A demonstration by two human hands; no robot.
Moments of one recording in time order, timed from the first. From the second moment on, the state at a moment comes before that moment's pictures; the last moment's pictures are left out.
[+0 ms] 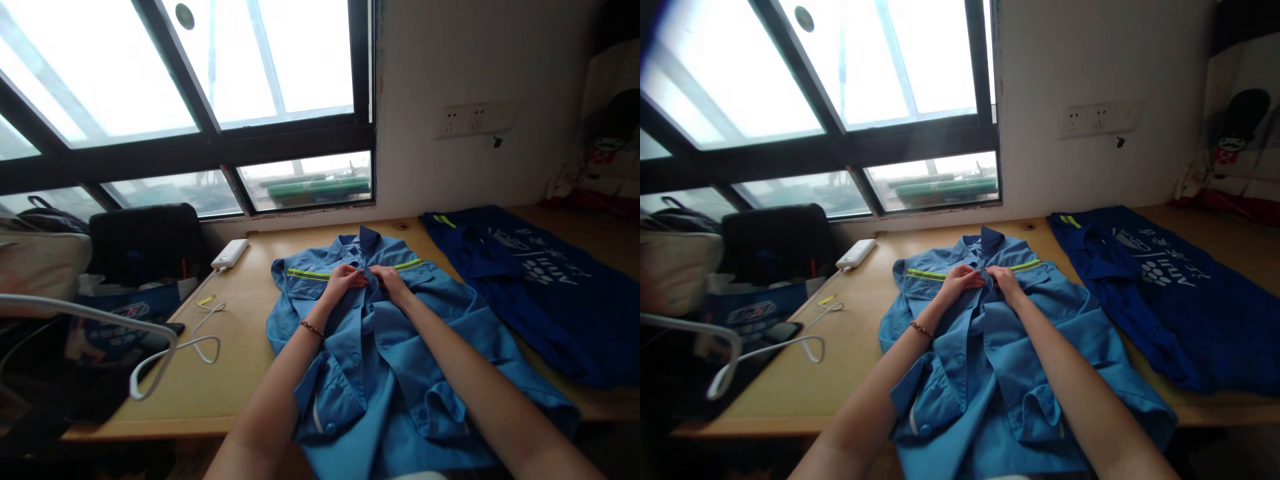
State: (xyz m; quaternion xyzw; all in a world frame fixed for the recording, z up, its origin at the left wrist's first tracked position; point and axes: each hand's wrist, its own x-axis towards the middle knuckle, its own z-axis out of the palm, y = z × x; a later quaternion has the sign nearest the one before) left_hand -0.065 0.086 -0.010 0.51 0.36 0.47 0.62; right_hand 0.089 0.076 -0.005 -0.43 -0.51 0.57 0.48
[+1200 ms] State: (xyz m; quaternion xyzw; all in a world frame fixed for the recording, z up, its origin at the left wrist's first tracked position) left_hand -0.051 0.083 -0.020 0.43 0.45 0.57 0.54; right_hand 0.076 0.069 -0.018 -0.51 -0.69 0.22 0.46
